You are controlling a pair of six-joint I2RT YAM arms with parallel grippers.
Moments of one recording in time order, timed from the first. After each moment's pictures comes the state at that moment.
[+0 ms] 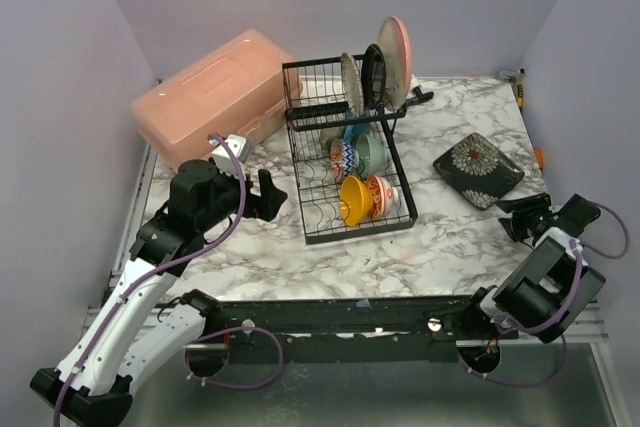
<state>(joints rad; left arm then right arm) -0.47 0.73 0.89 -0.54 0.16 -0.24 -0.79 1.23 0.50 -0.12 -0.51 0.64</state>
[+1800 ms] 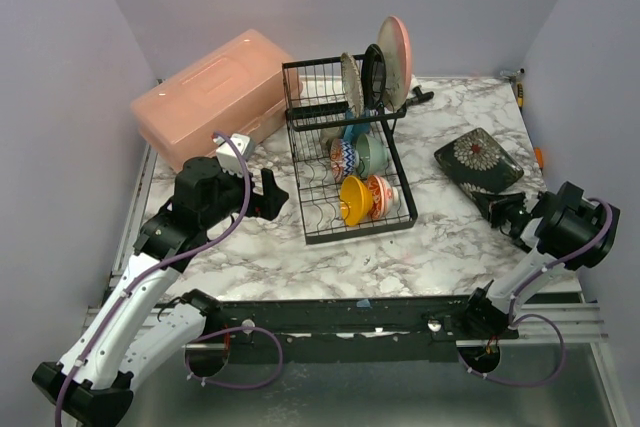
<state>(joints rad) -0.47 0.76 0.89 -0.54 0.16 -0.24 -0.67 1.82 0.44 0.69 -0.83 1.01</state>
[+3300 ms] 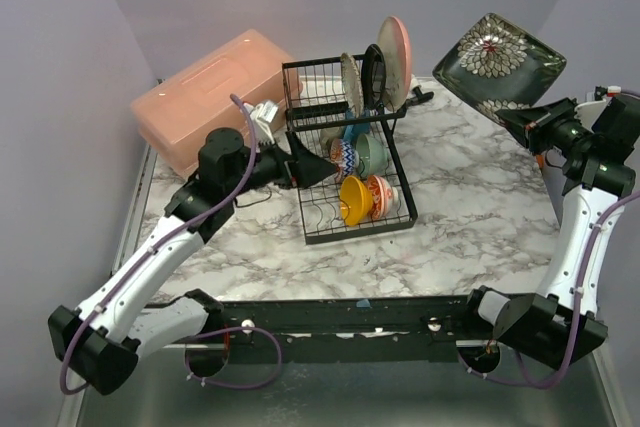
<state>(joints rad) -0.54 0.95 0.94 -0.17 0.47 -0.73 -0.51 1.13 1.30 -0.56 -0.81 0.92</state>
